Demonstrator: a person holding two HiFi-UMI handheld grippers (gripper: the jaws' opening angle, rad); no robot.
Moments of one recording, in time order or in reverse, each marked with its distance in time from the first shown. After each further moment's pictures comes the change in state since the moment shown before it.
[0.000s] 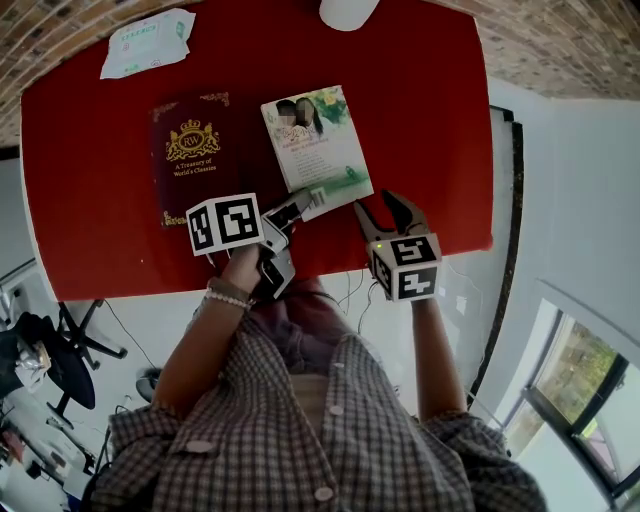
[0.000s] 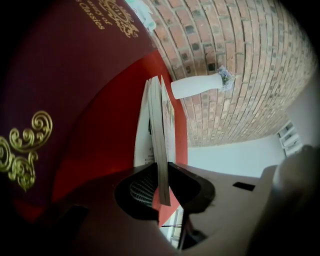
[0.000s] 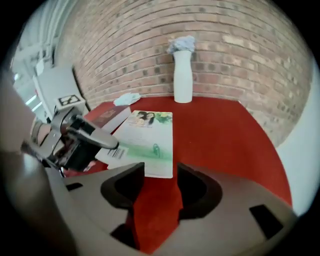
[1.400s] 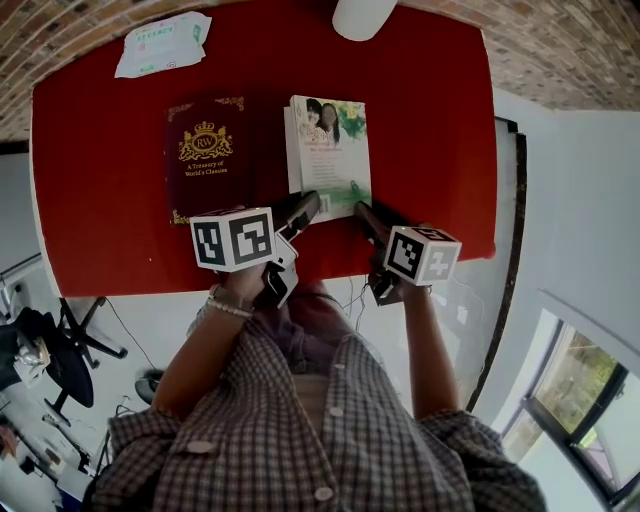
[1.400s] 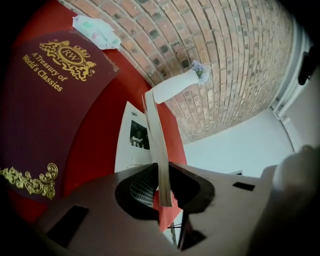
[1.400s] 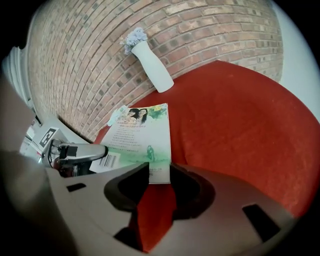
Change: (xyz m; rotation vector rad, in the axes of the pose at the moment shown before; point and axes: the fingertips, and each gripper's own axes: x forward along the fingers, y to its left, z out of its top) left arm -0.019 -0.031 0.008 0.252 -0.029 0.019; right arm 0.014 0.010 -0.008 0.481 0.024 0.170
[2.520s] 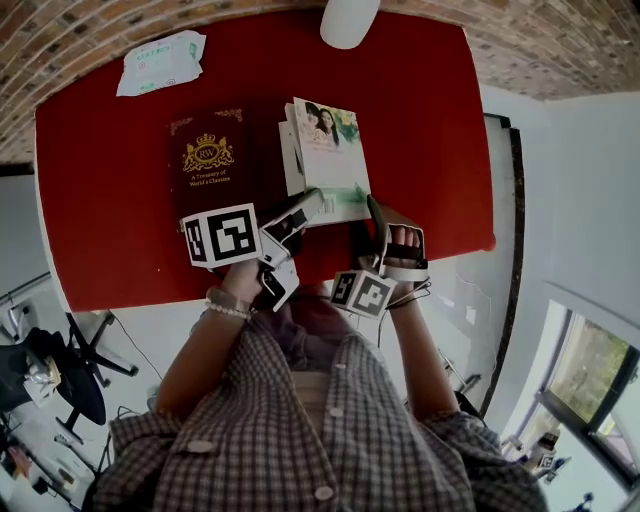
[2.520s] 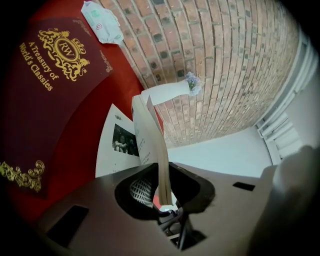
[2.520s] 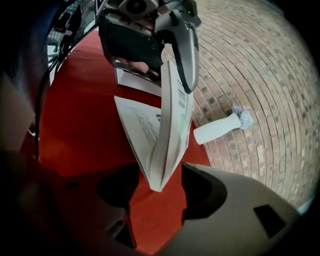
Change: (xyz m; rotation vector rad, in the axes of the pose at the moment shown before) left arm -0.016 -0.037 0.019 -0.113 -0.025 -0.206; right arm -0.005 0.028 -0.005 -1.474 -0.003 -0.644
